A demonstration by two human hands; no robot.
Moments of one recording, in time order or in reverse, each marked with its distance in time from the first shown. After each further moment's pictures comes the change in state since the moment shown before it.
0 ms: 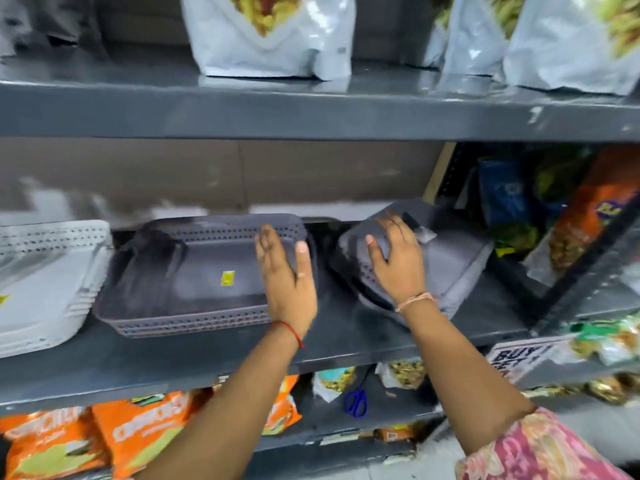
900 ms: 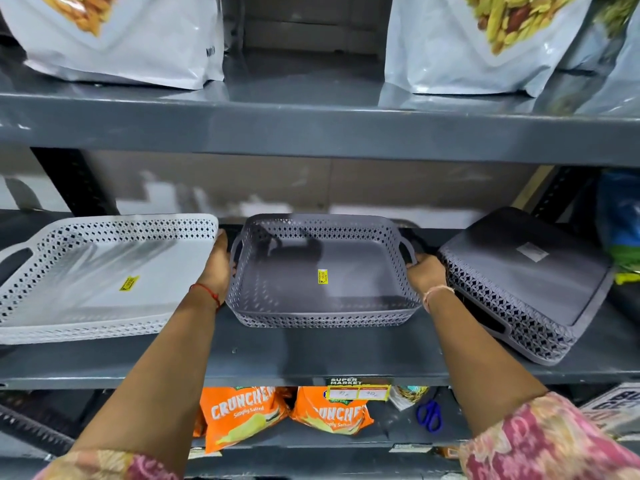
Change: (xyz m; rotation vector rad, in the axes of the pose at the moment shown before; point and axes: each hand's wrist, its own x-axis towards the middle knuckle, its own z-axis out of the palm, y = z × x) left_hand 0.139 -0.107 -0.213 -0.316 -0.188 -0.755; right_hand 0.019 -0.053 0.127 0.134 -0.378 0.732
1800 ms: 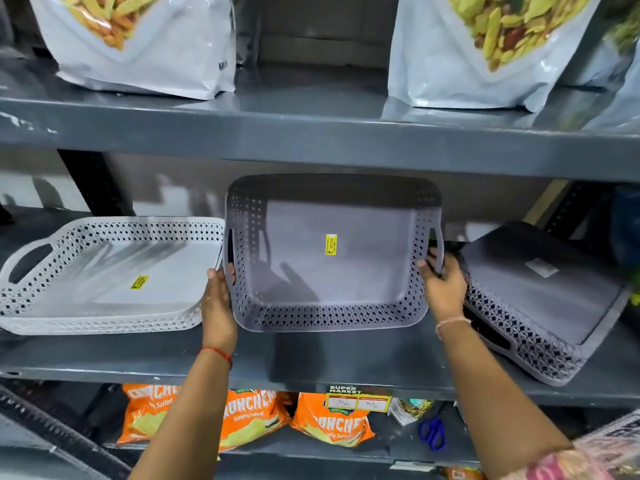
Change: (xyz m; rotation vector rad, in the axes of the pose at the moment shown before) left_hand -0.047 -0.050 -0.002 -0.203 0.189 0.448; right_hand -0.029 0.003 -0.014 0.516 0.129 -0.230
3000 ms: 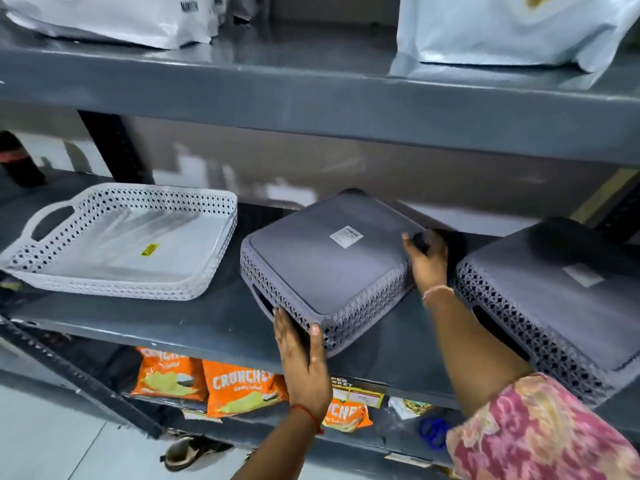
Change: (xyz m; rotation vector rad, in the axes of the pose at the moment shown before) left_hand -0.122 -0.075 0.086 0.386 0.162 0.024; right_hand 0.051 0.030 0.042 -0.132 -0.201 0.062
